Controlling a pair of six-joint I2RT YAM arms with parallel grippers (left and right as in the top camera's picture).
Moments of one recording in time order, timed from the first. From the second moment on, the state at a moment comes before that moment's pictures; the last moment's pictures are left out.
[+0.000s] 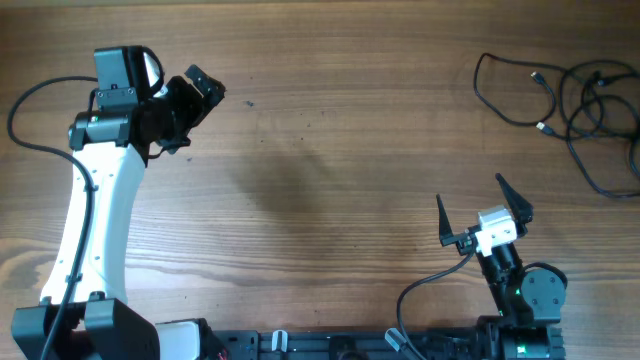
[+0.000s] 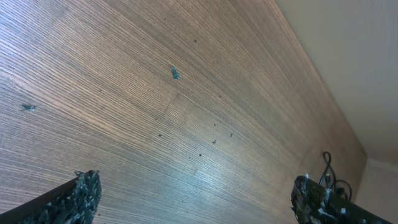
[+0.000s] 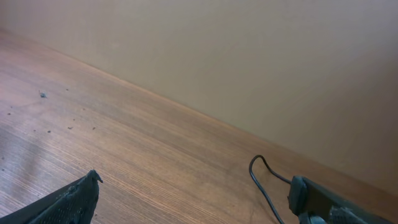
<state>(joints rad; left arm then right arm) 0.08 1.51 1.29 -0.73 0.33 -0.69 -0.01 0.02 0.01 0.02 -0.28 -0.32</state>
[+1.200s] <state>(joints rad) 0.05 0.44 0.25 0.06 0.21 -0.30 -0.01 0.02 0.01 0.02 -0.27 -0.32</state>
